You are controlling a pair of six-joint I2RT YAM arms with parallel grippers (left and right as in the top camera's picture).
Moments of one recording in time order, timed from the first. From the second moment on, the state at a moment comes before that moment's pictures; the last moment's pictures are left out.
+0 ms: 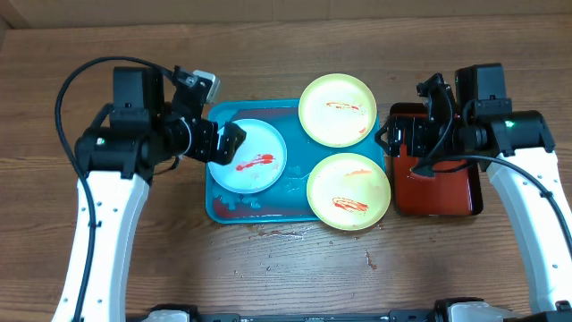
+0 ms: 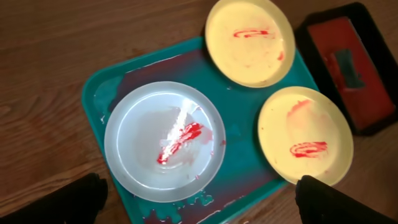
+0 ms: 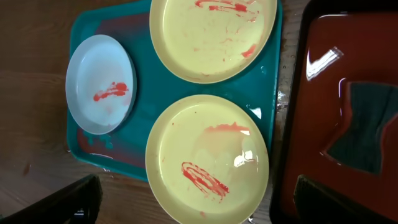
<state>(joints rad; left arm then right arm) -0.05 1.38 1.39 -0.99 0.40 0.16 0.07 1.44 1.33 -1.04 -0.42 0.12</state>
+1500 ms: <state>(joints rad) -0.07 2.24 1.75 -1.07 0.17 0.48 0.07 1.51 1.33 -0.96 -0.38 0.12</state>
